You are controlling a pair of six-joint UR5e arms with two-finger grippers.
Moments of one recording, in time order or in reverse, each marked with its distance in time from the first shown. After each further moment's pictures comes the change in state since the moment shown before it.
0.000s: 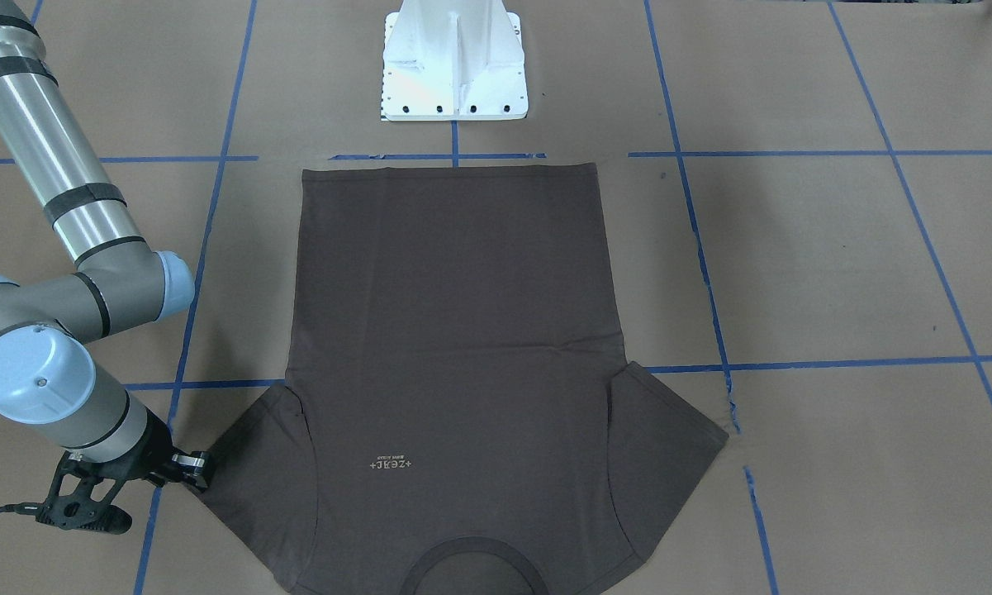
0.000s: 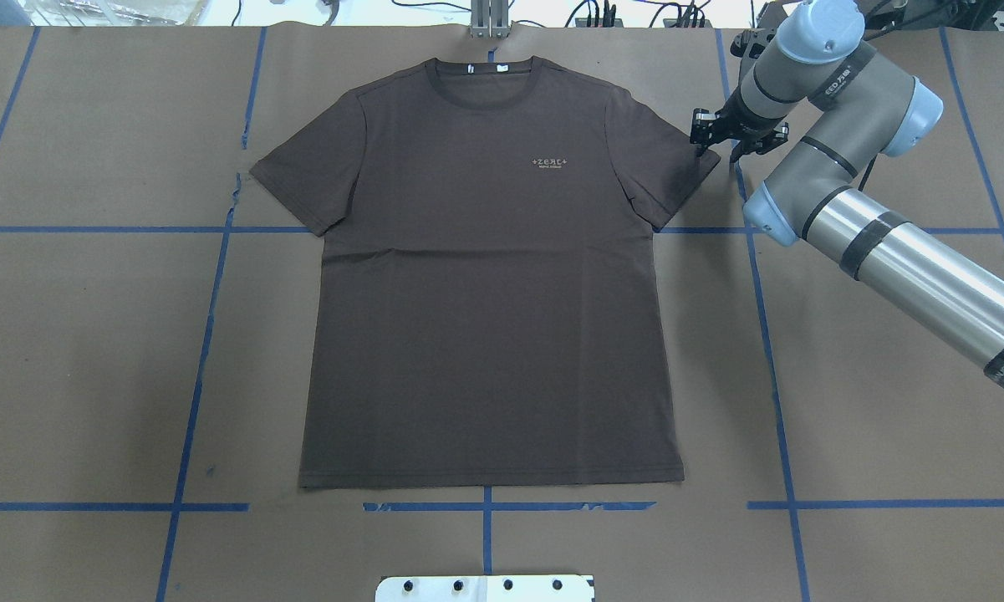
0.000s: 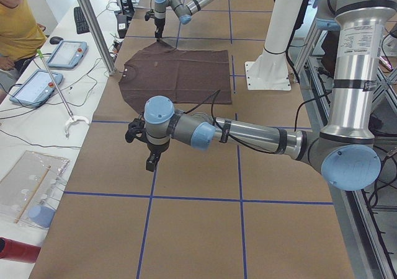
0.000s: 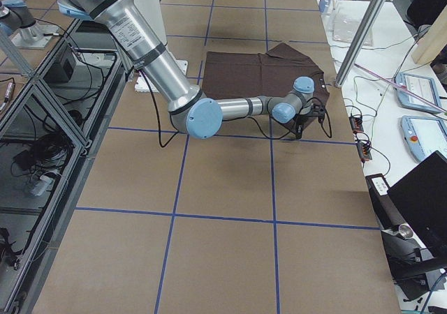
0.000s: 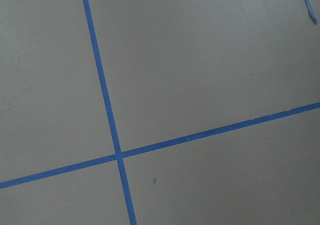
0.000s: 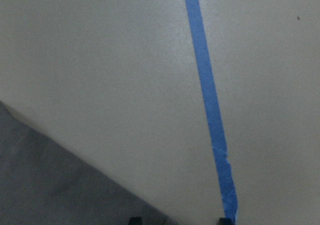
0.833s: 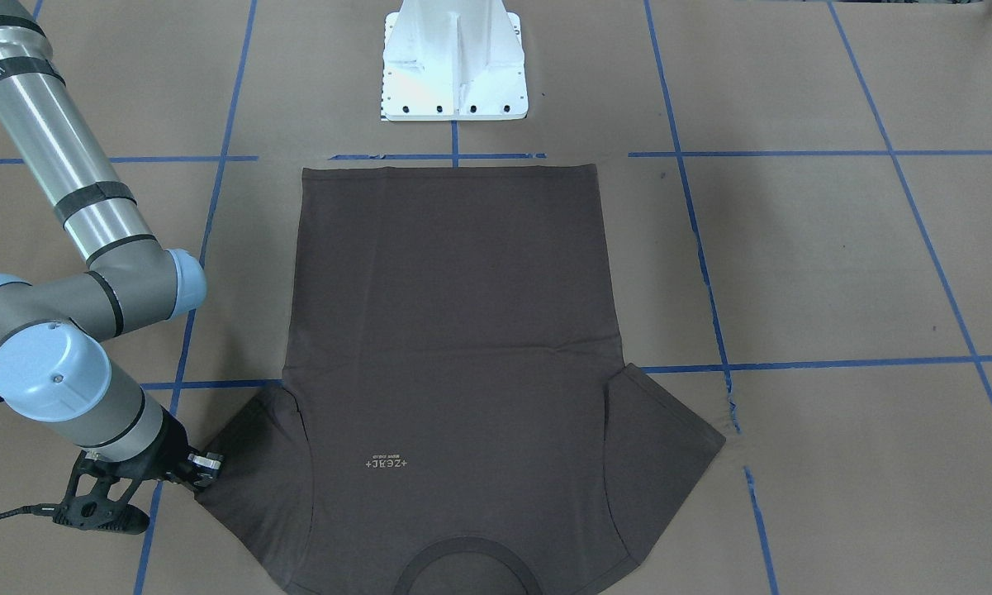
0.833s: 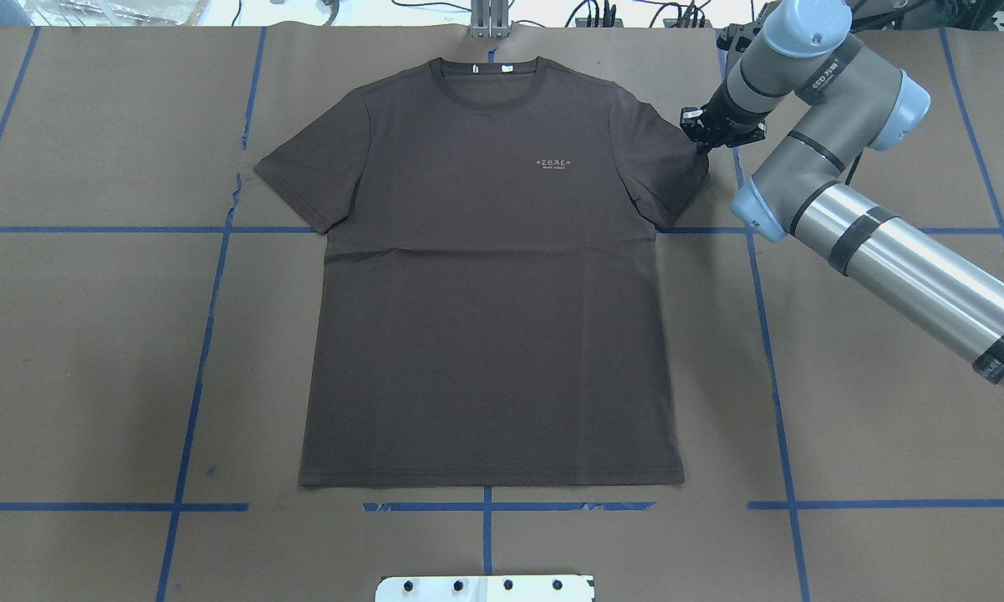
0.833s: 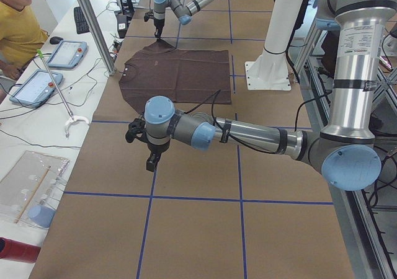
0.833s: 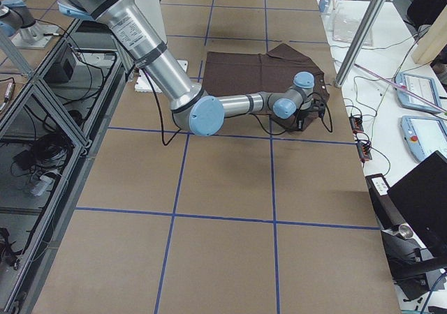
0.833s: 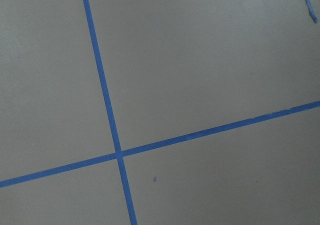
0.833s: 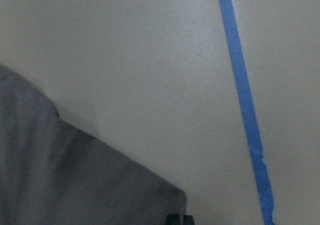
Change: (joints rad) left arm 0.000 0.002 -0.003 0.000 0.000 0.000; right arm -0.006 0.032 0.014 -0.002 0.001 0.010
